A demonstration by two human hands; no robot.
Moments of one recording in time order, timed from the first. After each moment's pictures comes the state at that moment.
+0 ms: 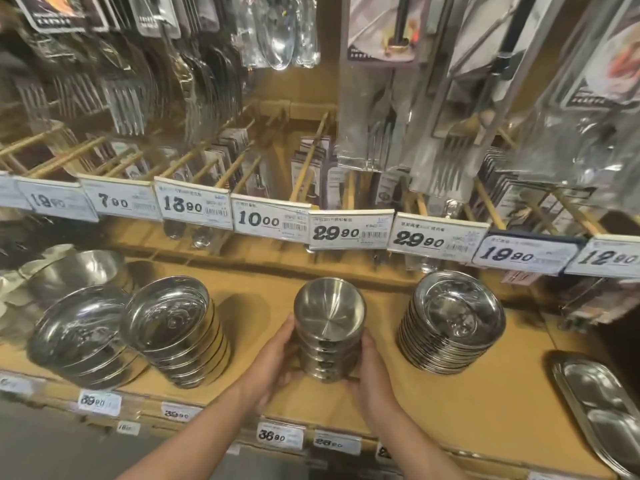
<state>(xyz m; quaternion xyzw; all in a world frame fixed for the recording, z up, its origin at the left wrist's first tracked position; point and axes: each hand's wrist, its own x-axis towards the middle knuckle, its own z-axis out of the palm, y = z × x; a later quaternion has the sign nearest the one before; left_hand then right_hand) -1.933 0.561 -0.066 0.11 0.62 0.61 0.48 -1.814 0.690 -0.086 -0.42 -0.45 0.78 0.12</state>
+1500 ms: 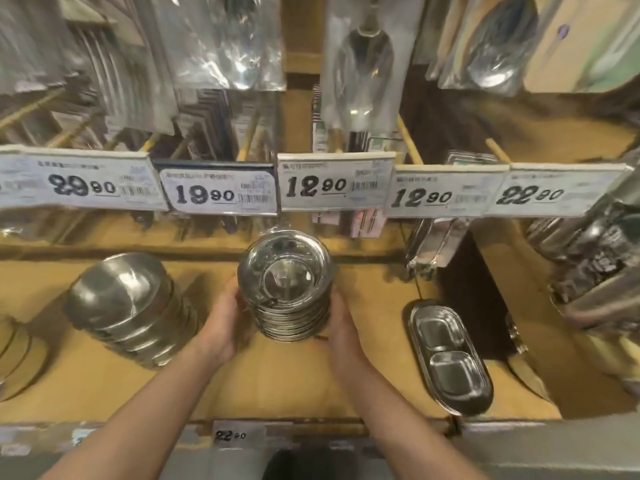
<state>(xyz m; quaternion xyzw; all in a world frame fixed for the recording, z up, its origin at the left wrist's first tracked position) -1.825 0.760 -0.065 0.01 0.62 0.67 0.42 -1.690 0.862 -0.082 -0.41 -0.48 0.76 0.18</state>
